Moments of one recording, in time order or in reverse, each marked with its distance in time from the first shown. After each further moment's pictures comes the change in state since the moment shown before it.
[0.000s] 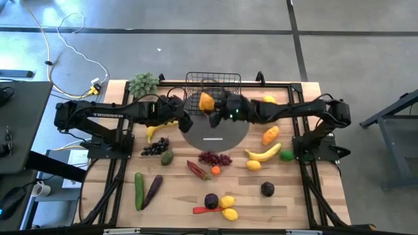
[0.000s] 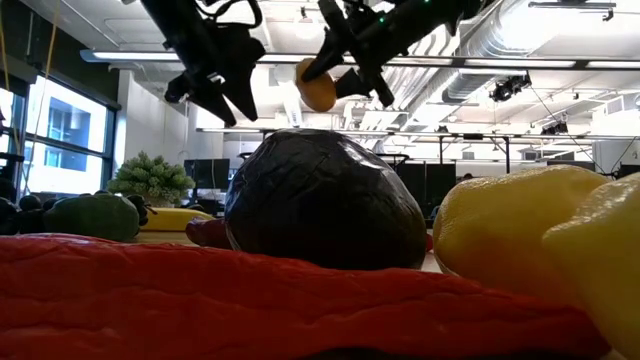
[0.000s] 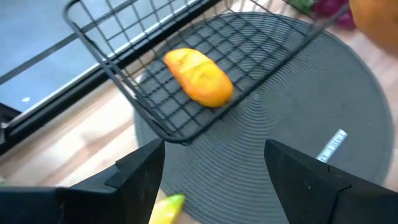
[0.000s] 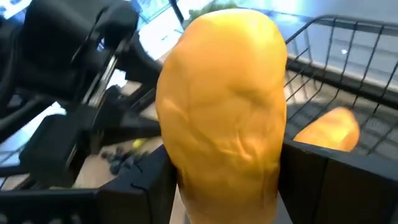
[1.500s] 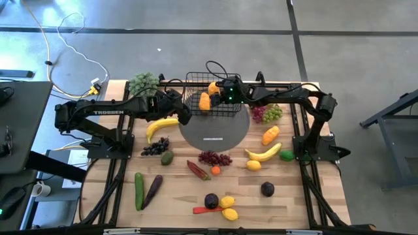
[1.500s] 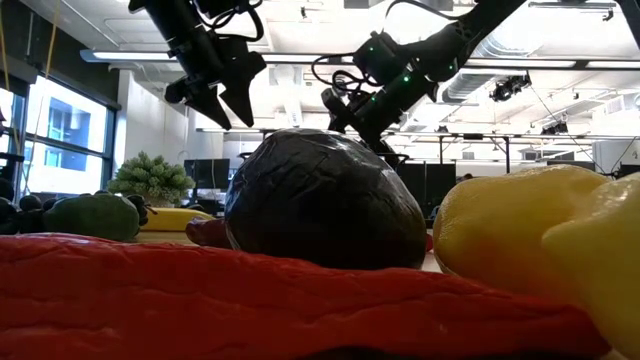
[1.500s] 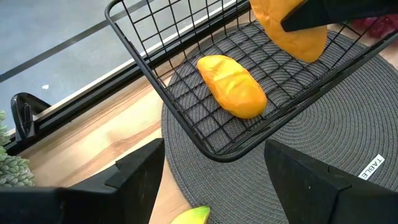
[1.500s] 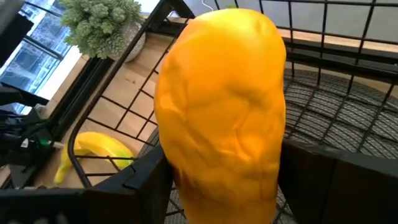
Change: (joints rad) left arm 0.093 0.000 0.000 0.001 0.000 0.001; right arm -0.287 0.188 0.000 0.011 -0.205 0.134
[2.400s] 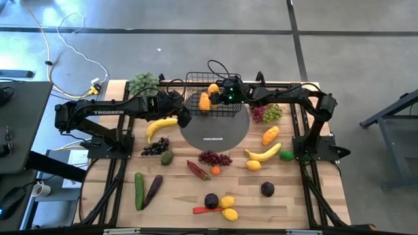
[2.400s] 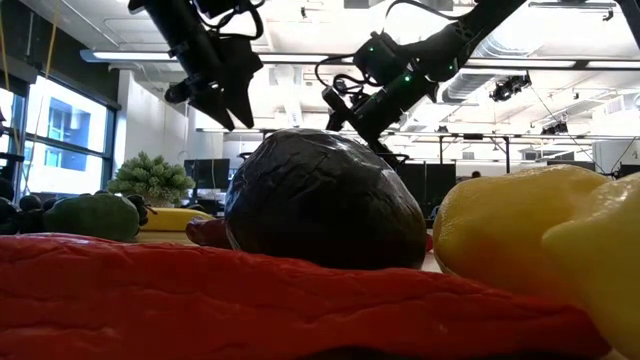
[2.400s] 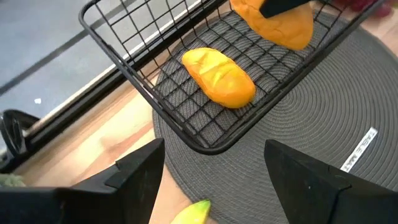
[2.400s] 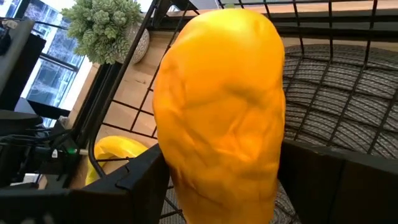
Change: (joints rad) left arm 0.000 0.000 0.000 0.000 0.057 0.122; right arm -0.003 -0.001 0.000 -0.005 -0.051 0.143
